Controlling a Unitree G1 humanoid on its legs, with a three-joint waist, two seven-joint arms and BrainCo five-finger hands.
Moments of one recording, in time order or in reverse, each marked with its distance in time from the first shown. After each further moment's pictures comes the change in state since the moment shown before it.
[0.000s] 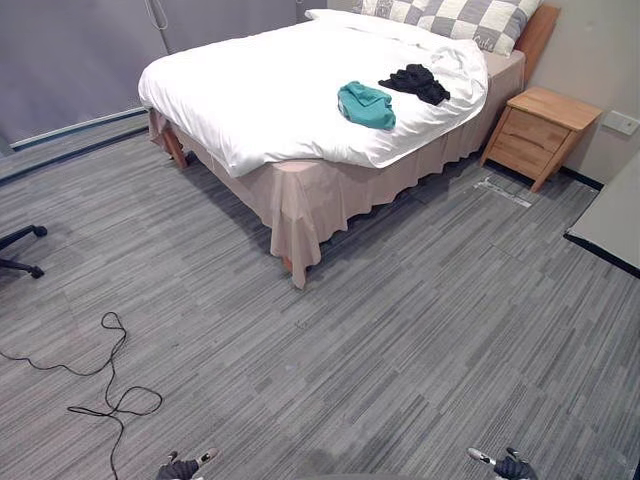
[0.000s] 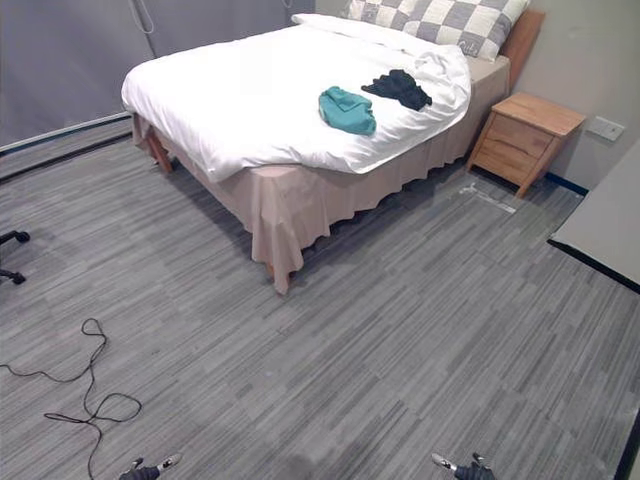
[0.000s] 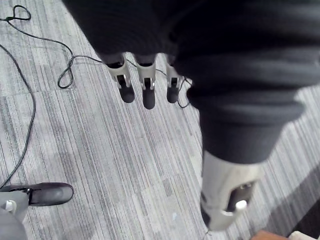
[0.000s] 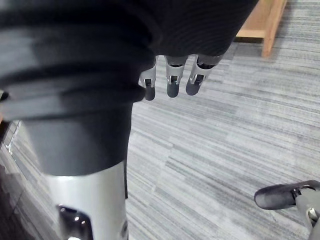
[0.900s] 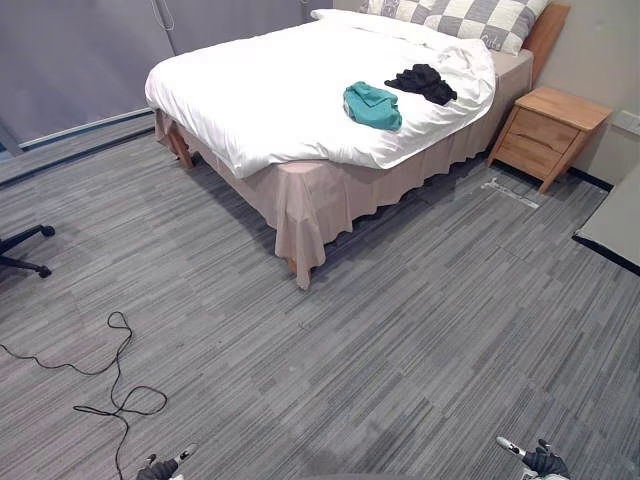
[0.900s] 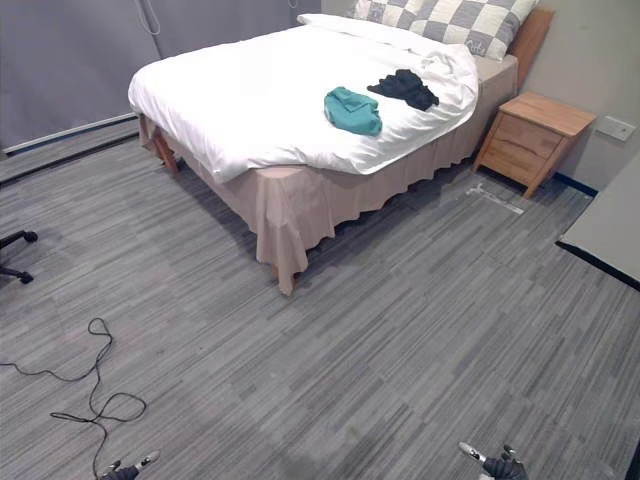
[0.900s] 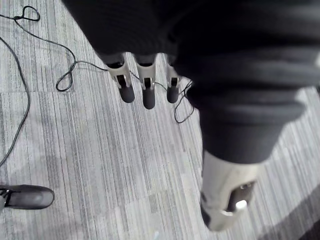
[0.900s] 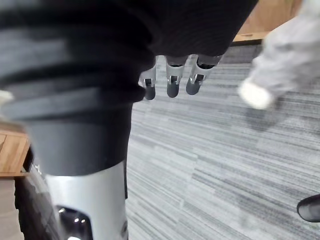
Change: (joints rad) left arm -0.006 0.023 0.058 -0.018 -0.011 0.046 0.000; right arm -0.027 -0.063 -0.109 -0.016 0.040 -0.006 -0.009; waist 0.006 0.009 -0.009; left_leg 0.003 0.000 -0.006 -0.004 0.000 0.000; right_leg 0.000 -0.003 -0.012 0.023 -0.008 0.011
